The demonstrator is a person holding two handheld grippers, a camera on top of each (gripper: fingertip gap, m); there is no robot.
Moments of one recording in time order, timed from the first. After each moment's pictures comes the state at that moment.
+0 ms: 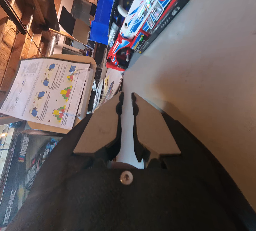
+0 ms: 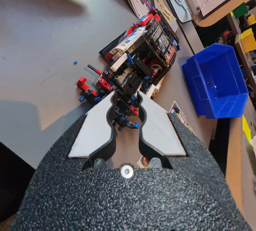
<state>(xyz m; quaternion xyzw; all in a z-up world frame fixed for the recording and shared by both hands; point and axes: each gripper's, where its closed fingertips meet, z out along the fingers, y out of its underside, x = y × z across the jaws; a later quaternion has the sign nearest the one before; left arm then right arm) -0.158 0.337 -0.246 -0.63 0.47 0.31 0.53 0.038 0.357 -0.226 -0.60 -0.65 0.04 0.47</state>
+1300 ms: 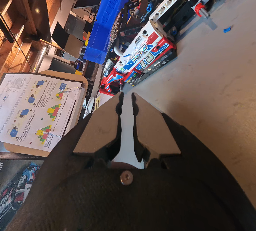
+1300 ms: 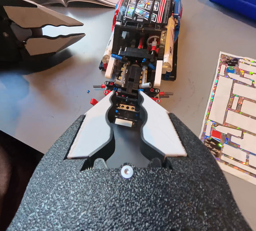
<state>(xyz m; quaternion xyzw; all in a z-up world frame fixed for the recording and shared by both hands) -0.112 0.356 -0.239 -0.63 0.48 0.24 0.56 0.035 0.355 -0.237 -0.80 -0.43 0.24 0.36</state>
